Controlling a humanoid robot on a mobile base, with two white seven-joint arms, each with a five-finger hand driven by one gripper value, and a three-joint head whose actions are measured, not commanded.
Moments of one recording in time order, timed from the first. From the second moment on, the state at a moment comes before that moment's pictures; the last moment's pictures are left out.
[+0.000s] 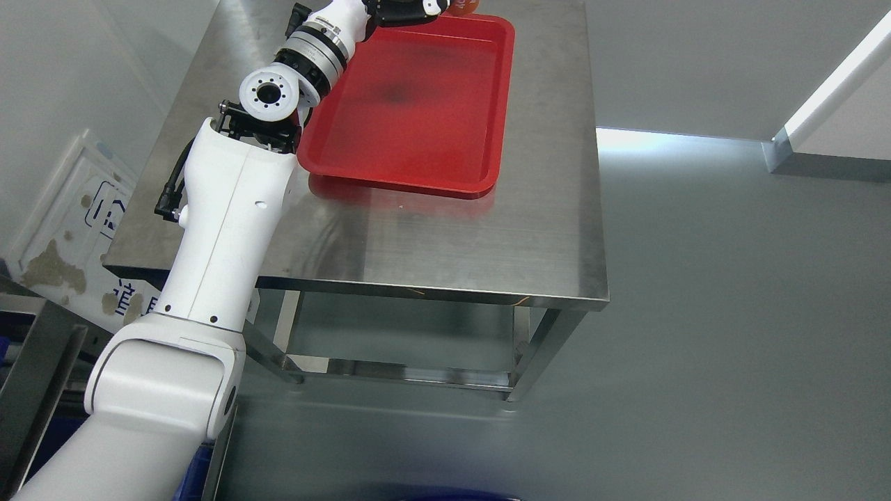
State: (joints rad) left arm -0.96 0.00 -0.28 -0.97 0.01 -0.01 -0.29; right arm 0.00 0.00 0.00 0.00 0.00 -0.02 -0.03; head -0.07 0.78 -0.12
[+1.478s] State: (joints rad) left arm -0.81 0.06 -0.09 -1.03 0.00 0.10 -0.41; right arm 0.00 0.00 0.00 0.00 0.00 -0.02 -0.03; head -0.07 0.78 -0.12
